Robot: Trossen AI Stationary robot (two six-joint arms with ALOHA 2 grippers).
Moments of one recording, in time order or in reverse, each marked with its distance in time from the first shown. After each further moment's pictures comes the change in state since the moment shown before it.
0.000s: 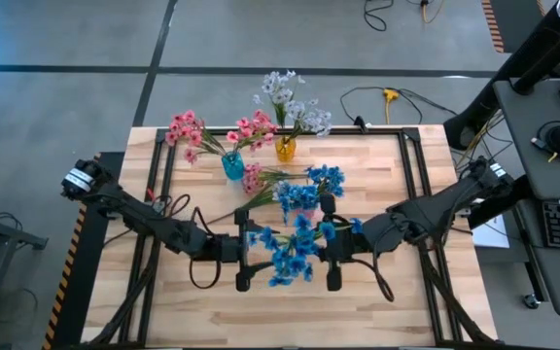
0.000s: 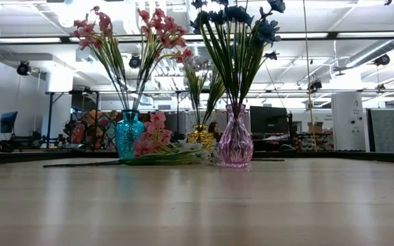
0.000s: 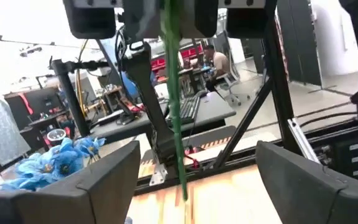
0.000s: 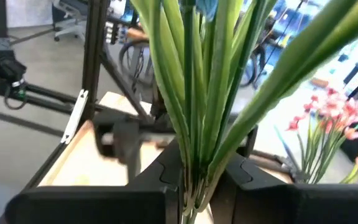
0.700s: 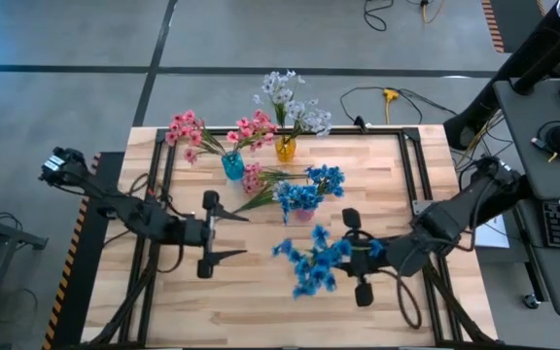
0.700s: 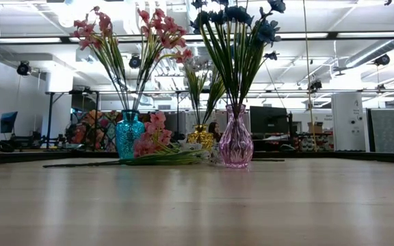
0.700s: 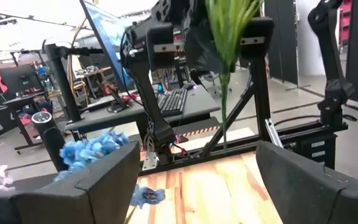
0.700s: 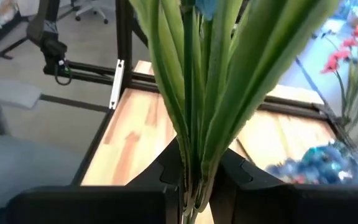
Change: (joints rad) left arm -0.045 -0.388 0.000 -0.481 -0.001 -0.130; right arm 0.143 -0.064 0.028 -0.309 0.061 0.294
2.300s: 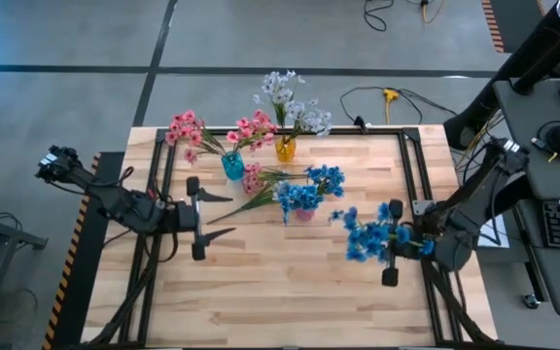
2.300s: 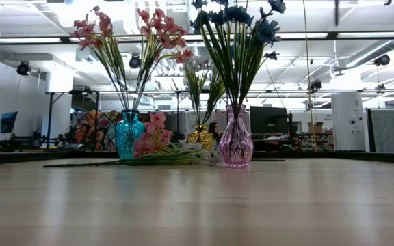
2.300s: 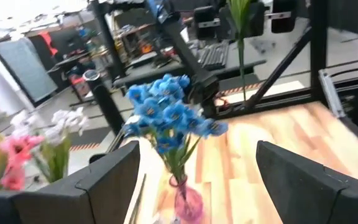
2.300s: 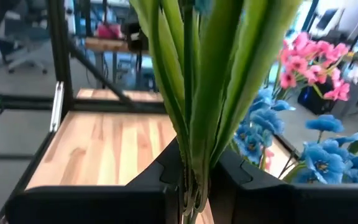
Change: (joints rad) left arm 0.000 -0.161 0.000 -0.353 -0.204 -0.048; right arm 0.204 -0.389 -0.628 0.403 0.479 0.011
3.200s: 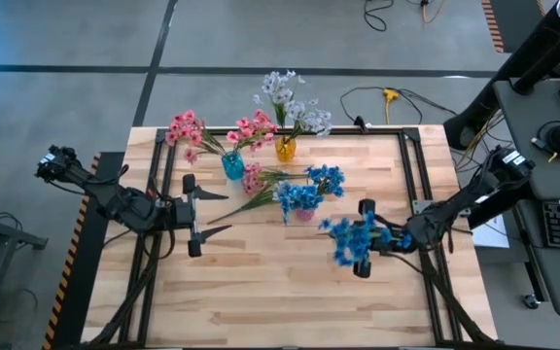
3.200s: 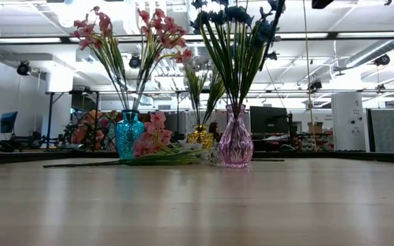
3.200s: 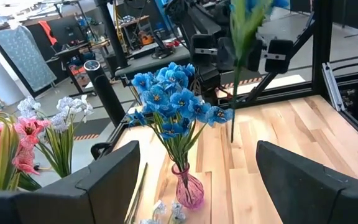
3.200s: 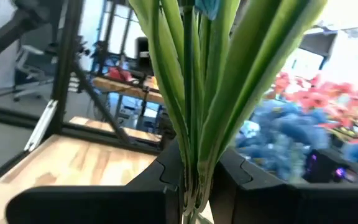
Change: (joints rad) left arm 0.000 -0.046 0.000 -0.090 -0.008 -0.047; right arm -0.263 0.148 -0.434 1.025 -0.357 -0.481
